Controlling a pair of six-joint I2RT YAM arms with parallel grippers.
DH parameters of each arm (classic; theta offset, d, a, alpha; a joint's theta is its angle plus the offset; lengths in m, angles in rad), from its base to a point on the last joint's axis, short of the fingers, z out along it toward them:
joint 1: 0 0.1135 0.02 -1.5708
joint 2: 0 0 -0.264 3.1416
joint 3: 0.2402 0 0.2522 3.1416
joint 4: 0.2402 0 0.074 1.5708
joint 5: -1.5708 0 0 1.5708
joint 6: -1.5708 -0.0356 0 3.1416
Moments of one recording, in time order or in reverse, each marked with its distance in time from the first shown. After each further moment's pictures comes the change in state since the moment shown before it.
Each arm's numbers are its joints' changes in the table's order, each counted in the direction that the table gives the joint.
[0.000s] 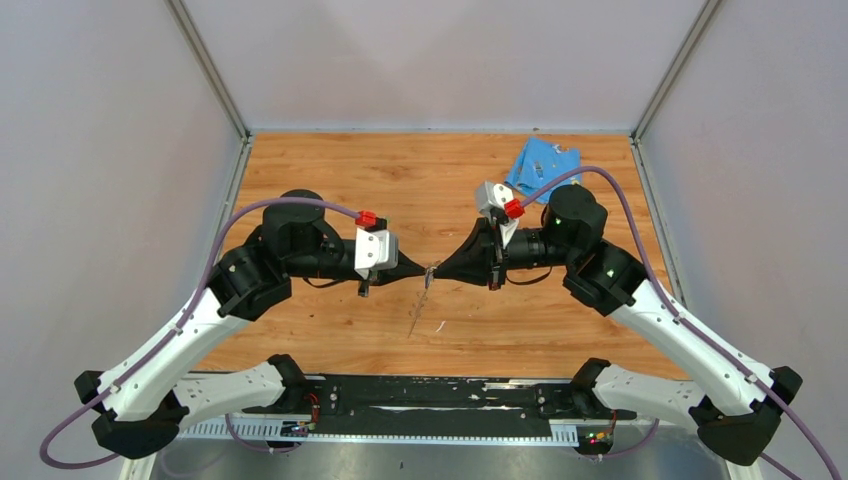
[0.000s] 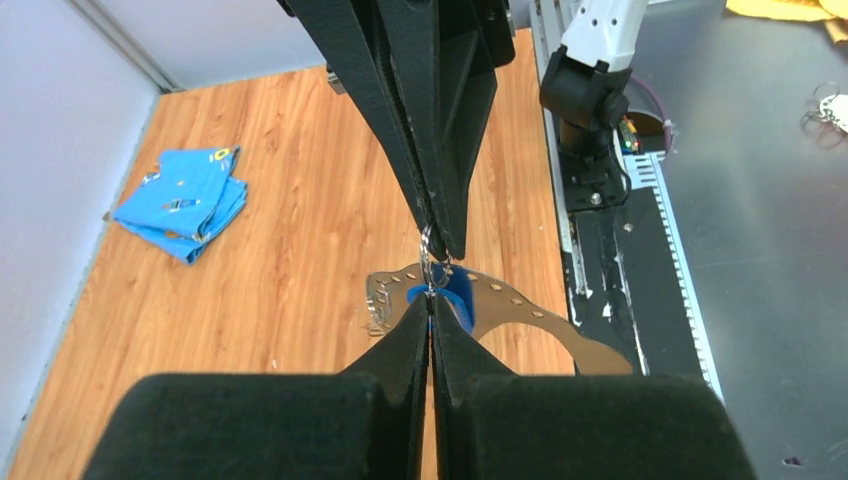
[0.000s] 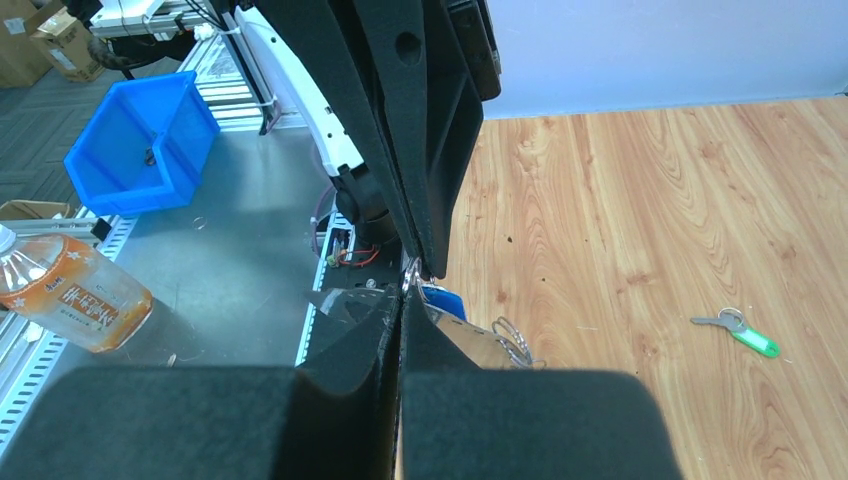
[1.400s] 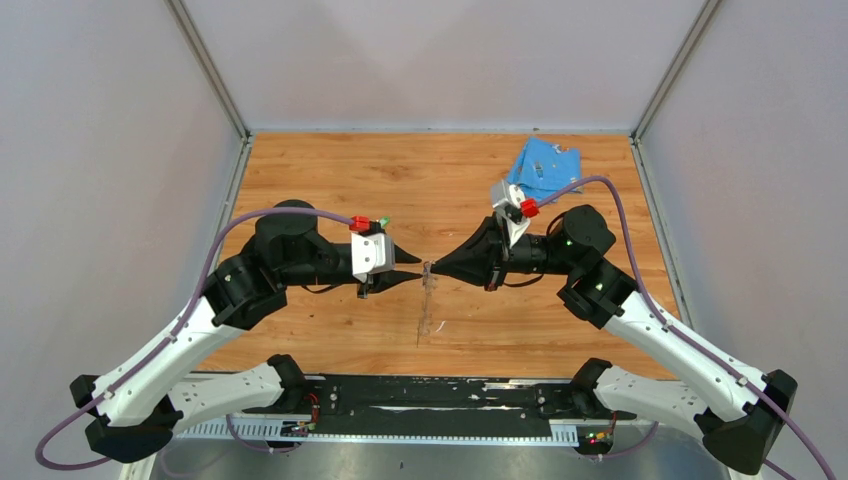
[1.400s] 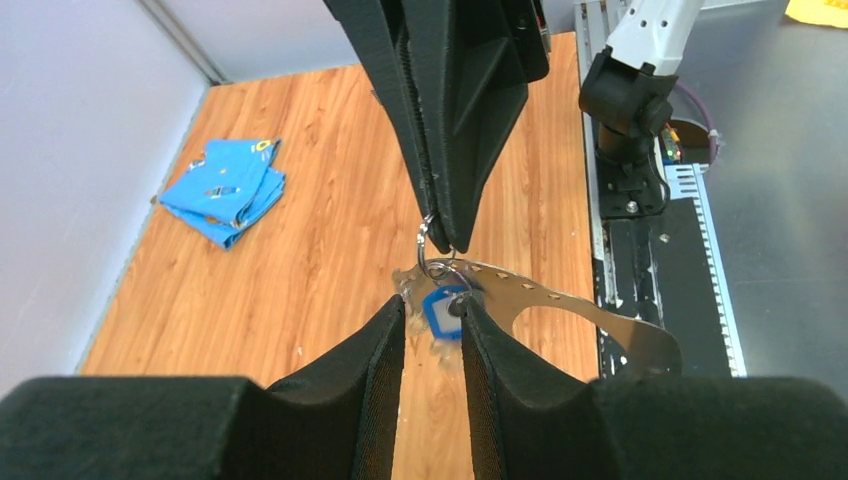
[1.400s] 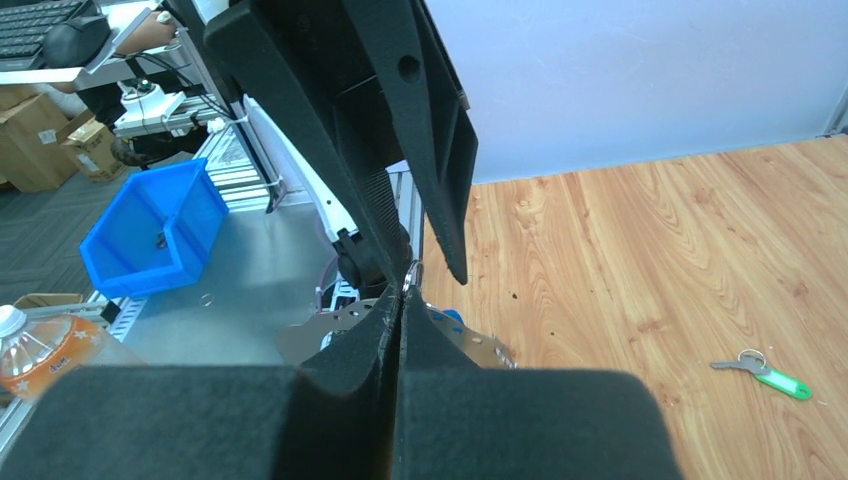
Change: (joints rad) left arm -0.031 -0.054 -0.060 -0.058 0.106 0.007; right arm -0.006 -0.058 -0.200 -0.387 -0.064 -0.235
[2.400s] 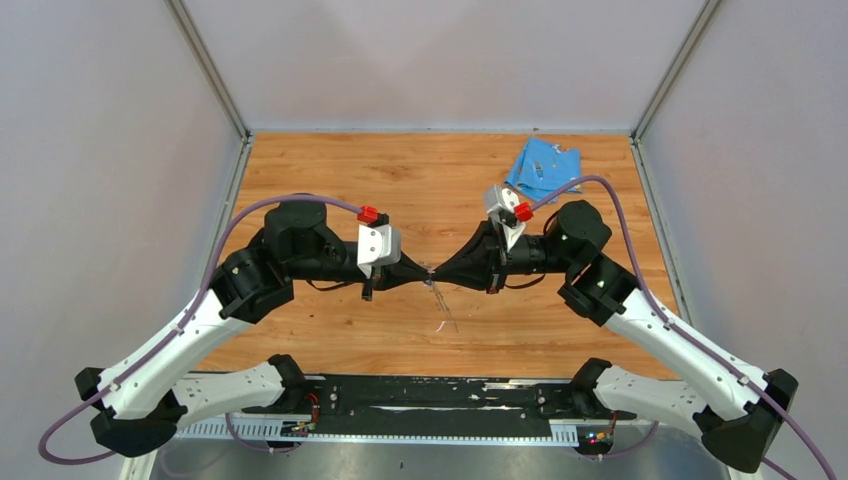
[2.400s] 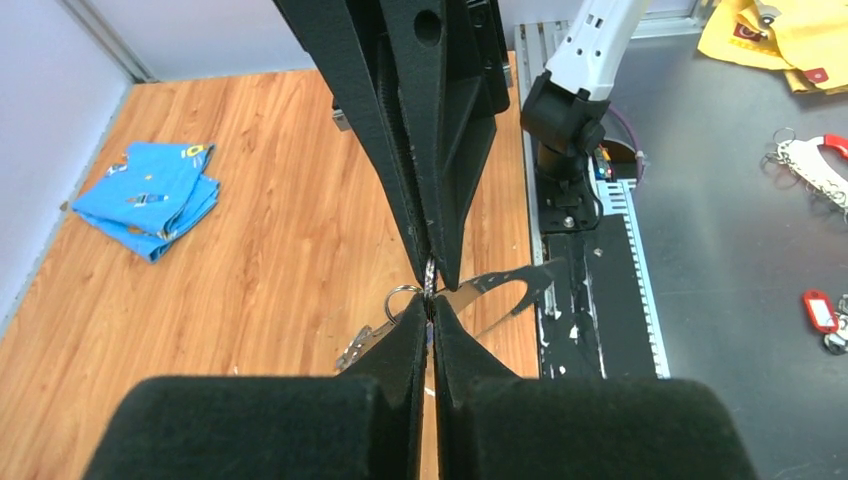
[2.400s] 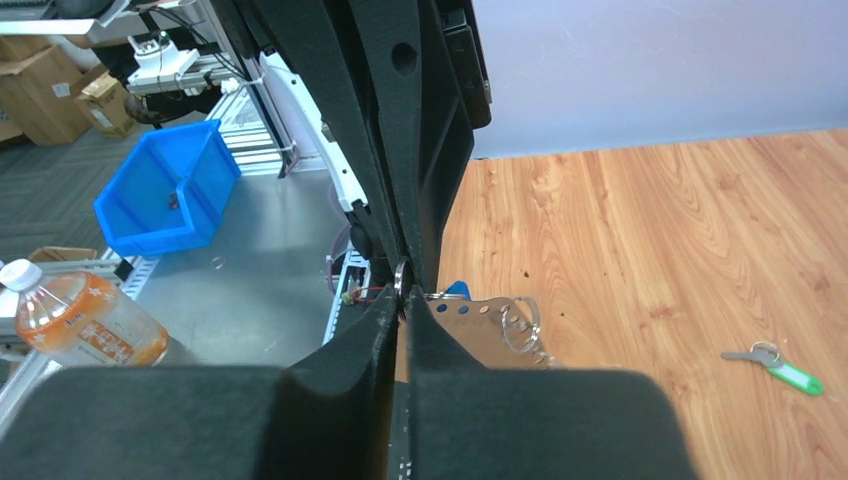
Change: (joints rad) left arm 0.000 0.046 0.035 0.007 -0.080 0.106; right arm 0.000 0.012 0.019 0.058 0.076 0.047
